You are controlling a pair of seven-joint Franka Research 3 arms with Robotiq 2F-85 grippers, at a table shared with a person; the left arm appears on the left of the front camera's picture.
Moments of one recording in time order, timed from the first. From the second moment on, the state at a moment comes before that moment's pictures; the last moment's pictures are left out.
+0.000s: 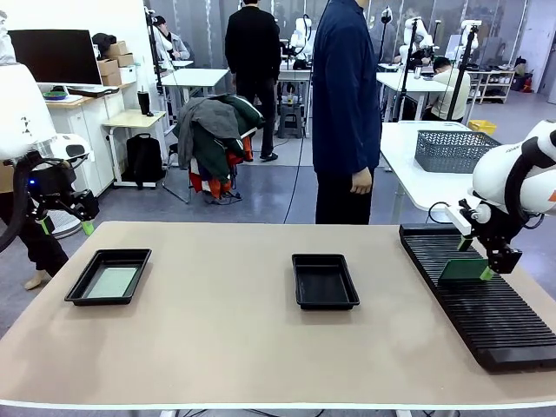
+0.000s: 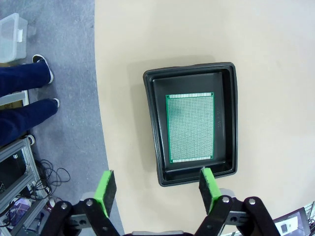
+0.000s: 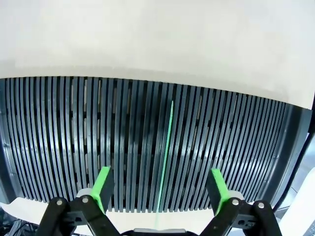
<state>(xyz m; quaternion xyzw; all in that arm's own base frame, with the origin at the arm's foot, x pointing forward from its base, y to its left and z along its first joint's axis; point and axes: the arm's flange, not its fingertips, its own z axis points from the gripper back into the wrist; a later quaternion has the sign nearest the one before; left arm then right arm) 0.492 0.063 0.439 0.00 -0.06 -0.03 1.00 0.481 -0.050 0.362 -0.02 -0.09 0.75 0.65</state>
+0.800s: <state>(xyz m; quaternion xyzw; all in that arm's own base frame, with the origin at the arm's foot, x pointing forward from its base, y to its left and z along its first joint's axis) 0.492 0.063 0.439 0.00 -0.06 -0.03 1.00 0.481 -0.054 0.358 -0.02 -0.08 0.74 0.66</state>
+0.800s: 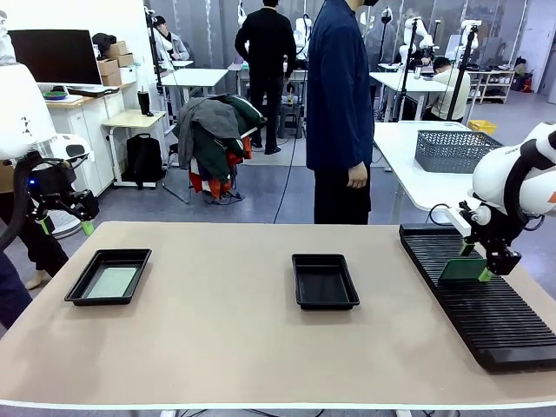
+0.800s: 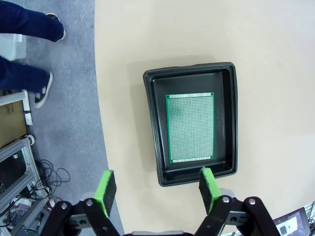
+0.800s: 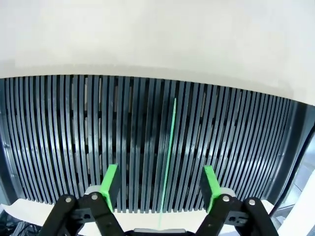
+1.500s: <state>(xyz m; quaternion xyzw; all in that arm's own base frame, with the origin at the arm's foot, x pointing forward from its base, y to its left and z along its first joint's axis) 0.492 0.063 0.439 0.00 -0.06 -0.03 1.00 0.487 -0.059 0.358 -0.02 -0.08 0.74 0.67</state>
